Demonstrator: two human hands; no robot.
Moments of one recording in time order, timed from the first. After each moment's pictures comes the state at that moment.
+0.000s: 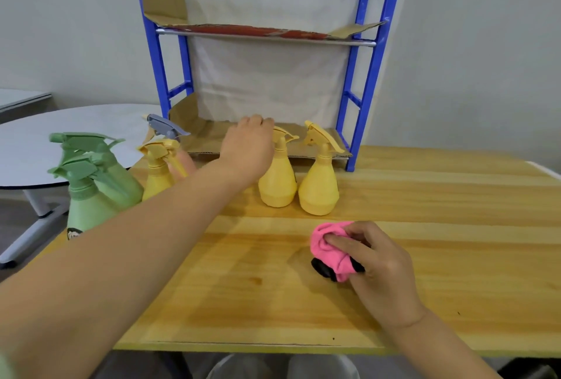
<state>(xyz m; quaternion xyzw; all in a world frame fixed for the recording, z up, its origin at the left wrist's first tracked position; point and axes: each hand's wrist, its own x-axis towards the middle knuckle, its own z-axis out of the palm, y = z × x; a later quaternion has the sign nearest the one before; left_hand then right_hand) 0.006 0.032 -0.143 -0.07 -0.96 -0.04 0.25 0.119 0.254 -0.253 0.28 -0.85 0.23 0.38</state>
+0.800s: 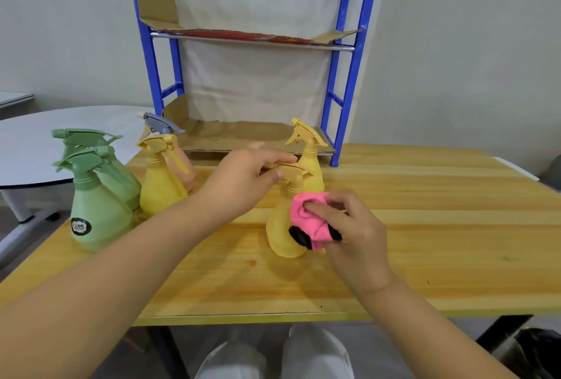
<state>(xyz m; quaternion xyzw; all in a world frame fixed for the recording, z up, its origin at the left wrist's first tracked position) 0.119 0.034 -0.143 -0.23 -0.89 -0.34 0.20 0.140 0.228 -0.225 0.26 -0.82 0.27 0.44</state>
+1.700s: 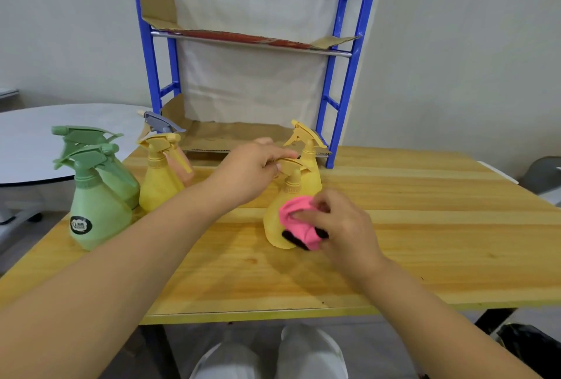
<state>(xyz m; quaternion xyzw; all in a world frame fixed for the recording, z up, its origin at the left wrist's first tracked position) 0.097 0.028 -0.143 -0.24 -0.91 -0.30 0.17 0.136 0.222 -0.214 0.31 -0.88 0.15 0.34</state>
